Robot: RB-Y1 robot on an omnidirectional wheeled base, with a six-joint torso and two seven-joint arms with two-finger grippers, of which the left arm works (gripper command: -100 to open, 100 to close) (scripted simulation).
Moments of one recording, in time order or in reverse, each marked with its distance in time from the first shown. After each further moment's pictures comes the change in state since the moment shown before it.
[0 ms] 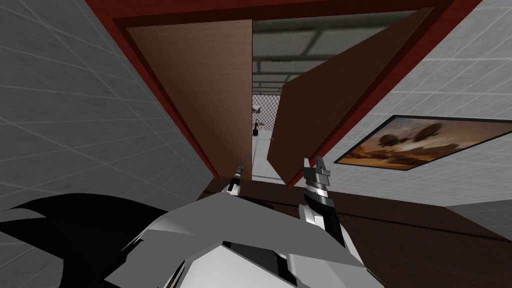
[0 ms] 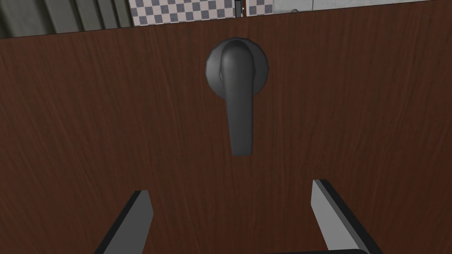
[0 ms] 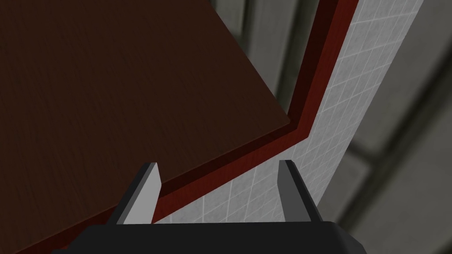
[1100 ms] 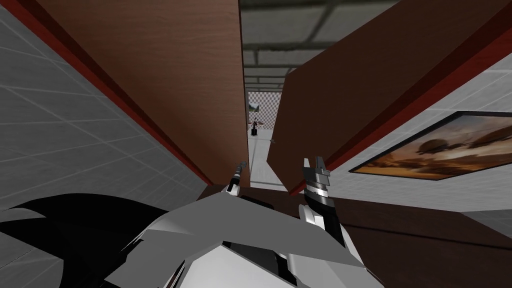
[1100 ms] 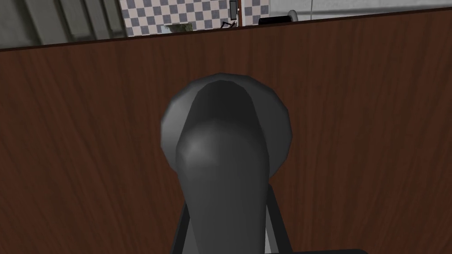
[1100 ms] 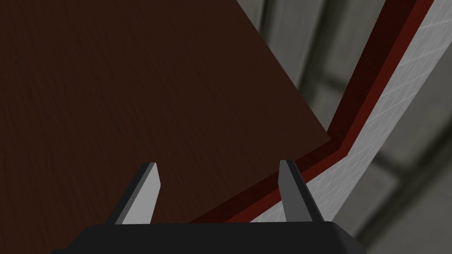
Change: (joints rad) arm -0.007 0.005 0.014 0.028 0.005 -0.024 0.004
